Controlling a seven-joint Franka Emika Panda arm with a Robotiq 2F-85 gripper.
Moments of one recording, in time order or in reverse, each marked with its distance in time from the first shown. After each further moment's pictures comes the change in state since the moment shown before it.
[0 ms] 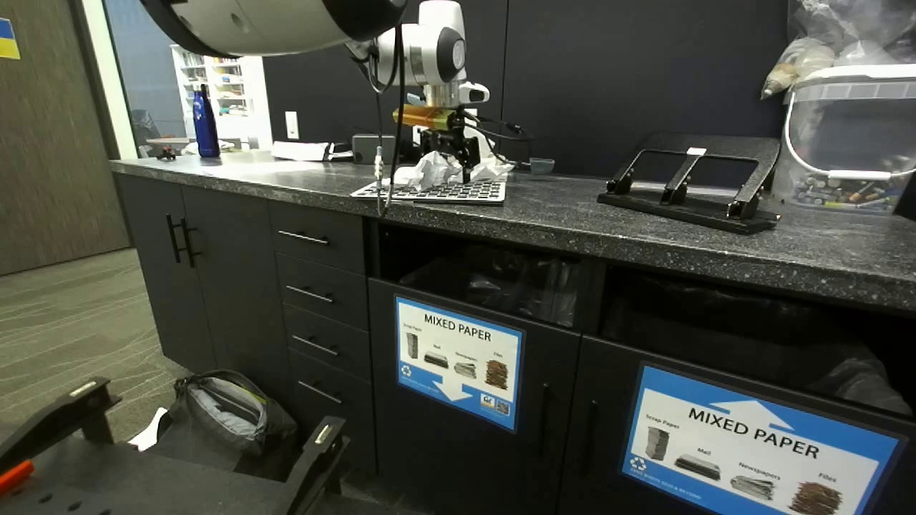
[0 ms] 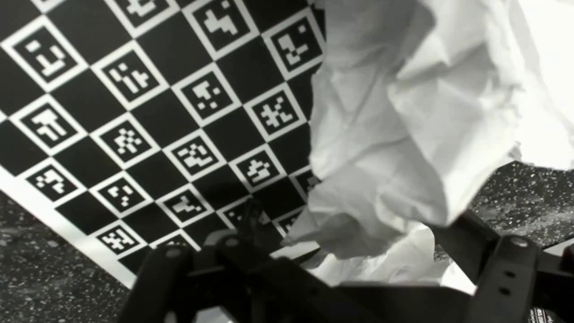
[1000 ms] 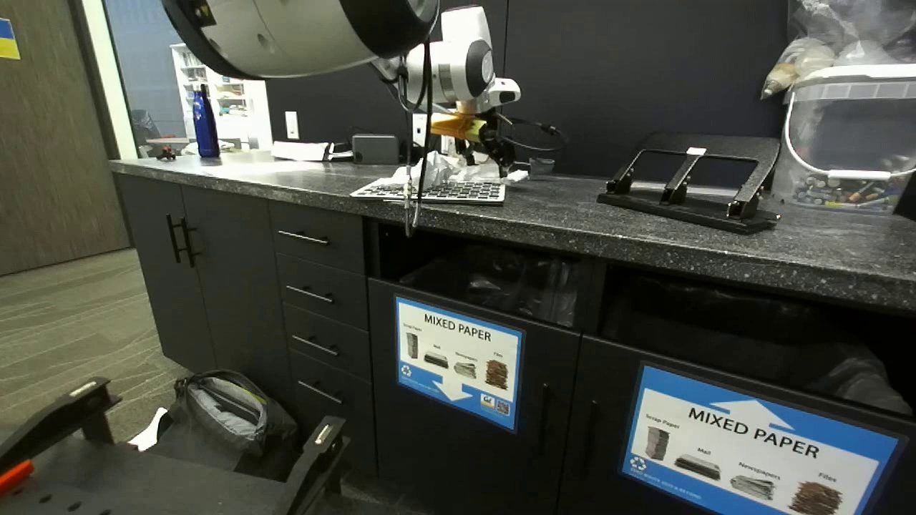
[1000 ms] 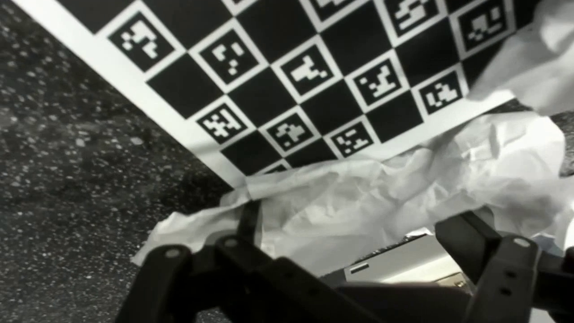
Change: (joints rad) arm -0.069 0.052 -0.030 0.023 -0.046 0.220 0.049
